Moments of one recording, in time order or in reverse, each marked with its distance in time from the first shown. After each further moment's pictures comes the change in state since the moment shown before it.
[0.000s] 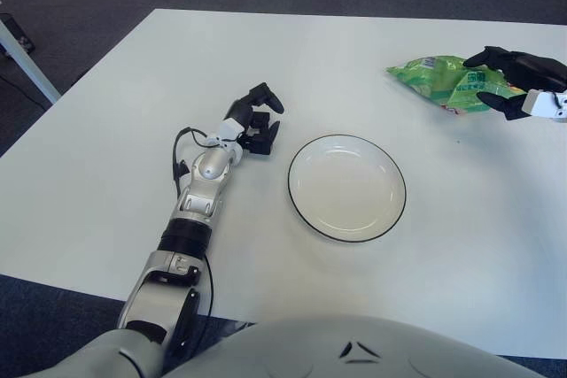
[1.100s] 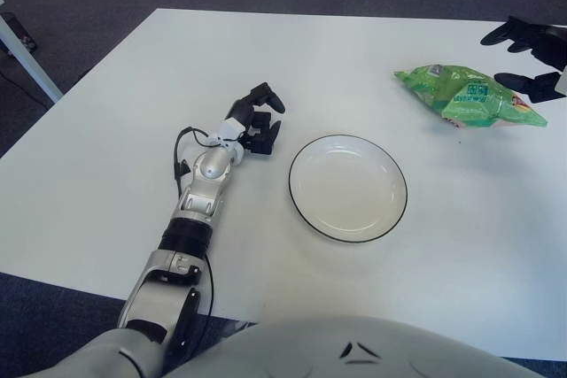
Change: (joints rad) left arm -0.006 0.012 -0.004 0.019 -0.008 -0.010 -0.003; right arm -0.056 0.018 -0.079 -0.192 0.041 0.210 0.097
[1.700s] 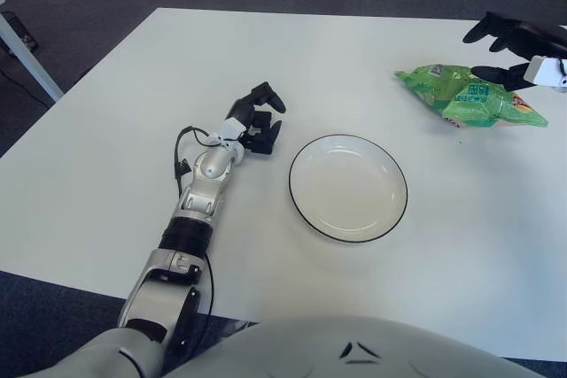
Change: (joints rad) left arm -0.003 -0.002 -0.007 -0.001 -0.001 -0.002 0.000; right arm -0.147 0.064 0.117 0.245 -0.084 -0.141 -0.075
